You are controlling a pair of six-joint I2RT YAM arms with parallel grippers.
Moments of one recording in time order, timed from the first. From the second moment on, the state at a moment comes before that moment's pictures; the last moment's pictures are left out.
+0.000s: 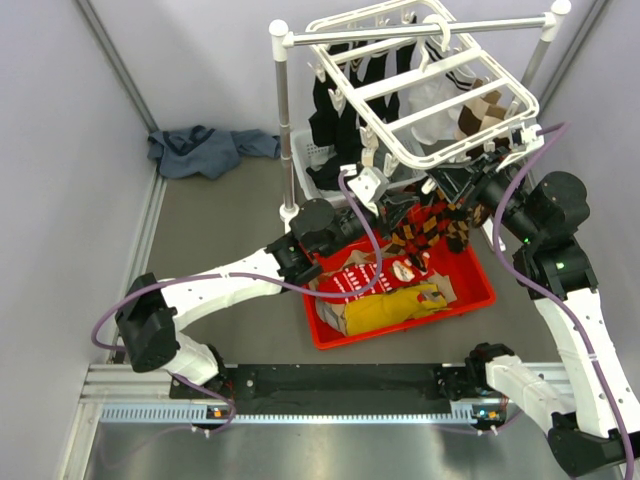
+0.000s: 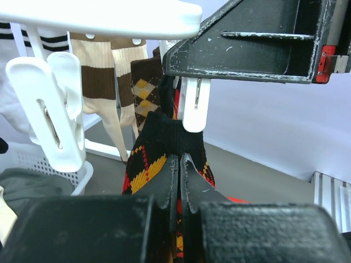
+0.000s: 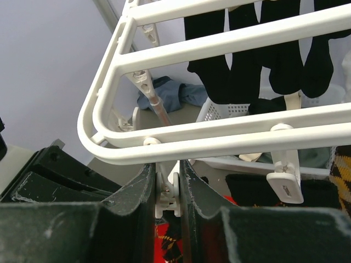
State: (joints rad) left arm -1.02 1.49 1.17 0.56 0.05 -0.09; right arm 0.23 0.87 1.16 -0.20 -0.41 0.40
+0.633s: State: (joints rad) left arm -1.00 1.49 1.21 0.57 0.09 -0.06; right arm 0.23 0.88 1.16 -0.19 -0.47 0.40
